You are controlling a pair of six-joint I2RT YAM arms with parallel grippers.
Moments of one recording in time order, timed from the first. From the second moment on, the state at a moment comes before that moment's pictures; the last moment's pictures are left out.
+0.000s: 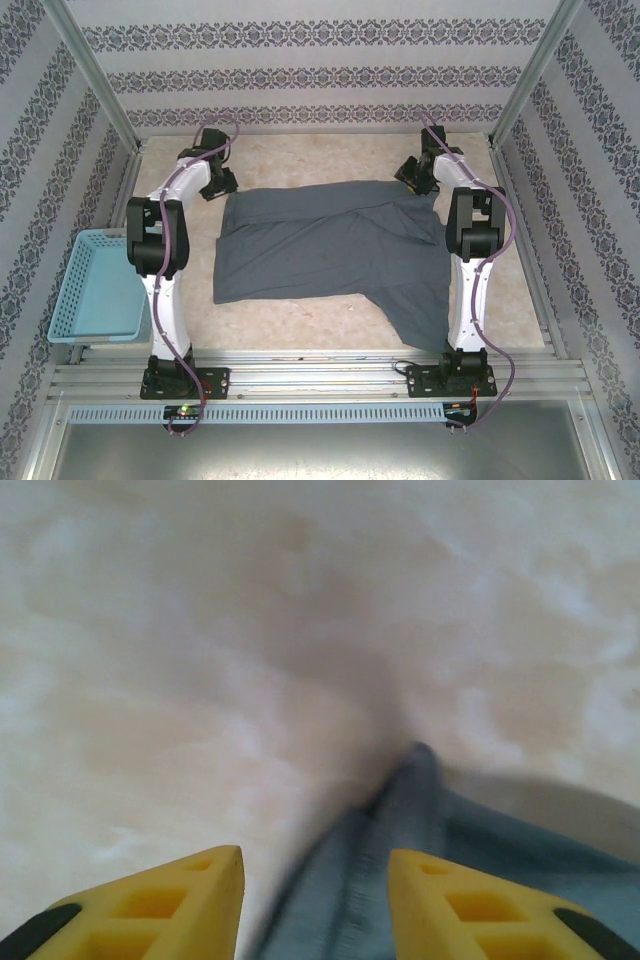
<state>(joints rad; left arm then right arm) -0.05 2.17 1.78 -0.76 -0.11 -0.49 -0.02 2.39 1.94 -0.65 -0.22 0.65</state>
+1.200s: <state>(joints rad) 0.07 2.23 1.82 -0.68 0.05 -0.52 -0.02 2.39 2.02 -0.72 -0.17 0.58</state>
